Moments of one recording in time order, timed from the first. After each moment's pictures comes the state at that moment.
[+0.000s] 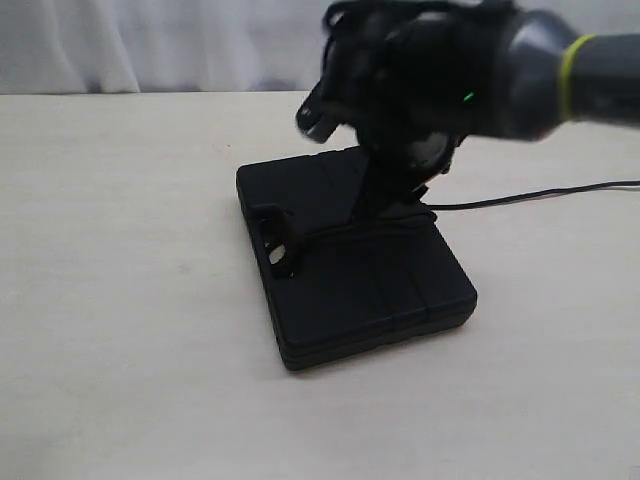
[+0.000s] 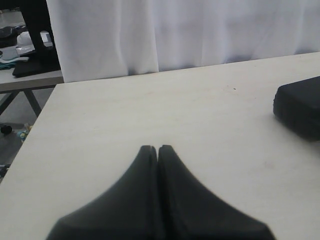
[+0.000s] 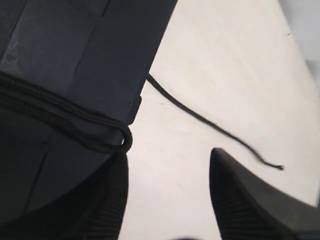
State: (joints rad) left arm -0.04 0.00 0.00 0.07 0.31 0.03; right arm 0.72 1.85 -1.41 -0.75 1.14 0.33
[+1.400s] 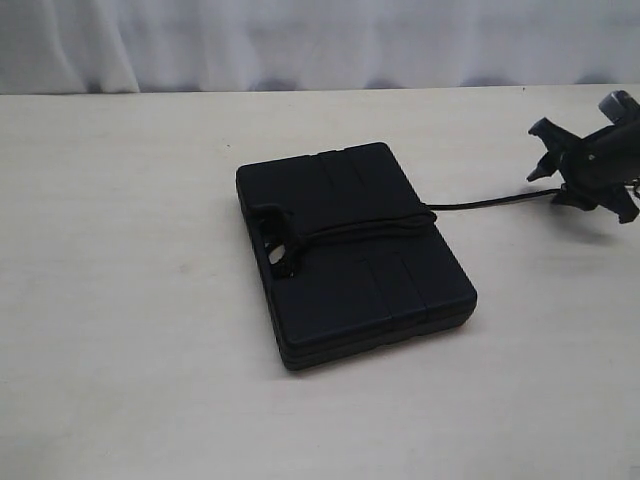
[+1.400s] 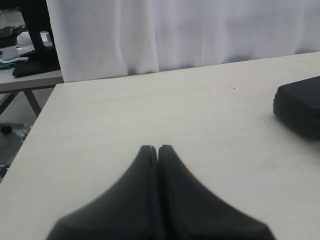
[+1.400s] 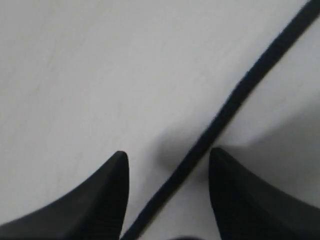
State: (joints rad) left arm -0.04 0.00 0.00 0.07 0.31 0.03; right arm -0.23 2.17 -1.35 0.67 0.38 -0.01
